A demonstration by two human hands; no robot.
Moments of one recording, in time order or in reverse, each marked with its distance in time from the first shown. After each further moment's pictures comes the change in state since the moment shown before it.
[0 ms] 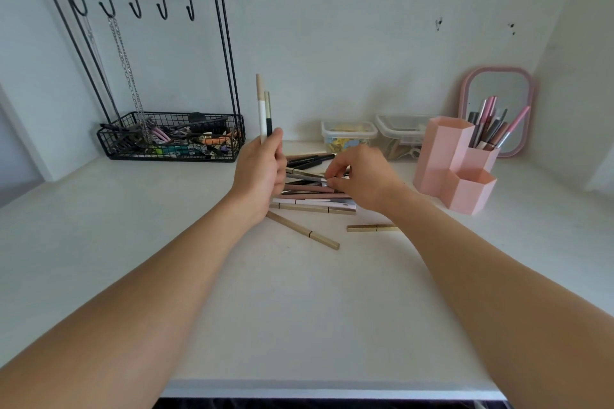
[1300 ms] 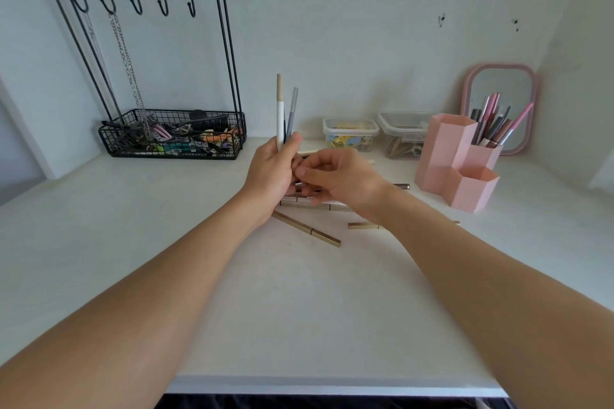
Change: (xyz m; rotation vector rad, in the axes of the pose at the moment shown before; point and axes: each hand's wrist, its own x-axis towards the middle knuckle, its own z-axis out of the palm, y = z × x) left_hand -0.005 -0.006 0.008 0.198 -0.028 0.091; right_hand -0.014 -0.040 0.009 0.808 -0.208 0.174
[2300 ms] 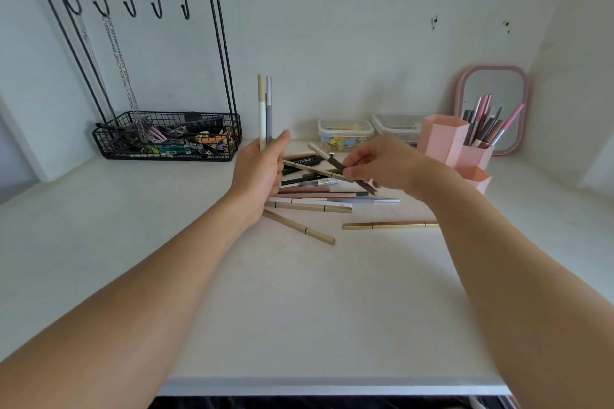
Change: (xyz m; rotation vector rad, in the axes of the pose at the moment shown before) left_hand 0.000 0.006 -0.007 -0.123 0.052 -0.120; right_hand -0.002 -0.009 -0.071 -0.501 0.089 0.059
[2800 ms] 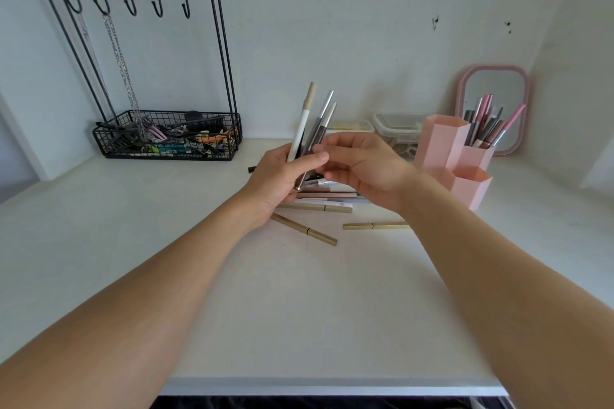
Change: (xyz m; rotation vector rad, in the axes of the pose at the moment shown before) left_hand -0.010 -0.001 0.008 0.170 -0.294 0.077; right_hand -0.003 -0.017 0.031 0.812 -0.146 -0.105
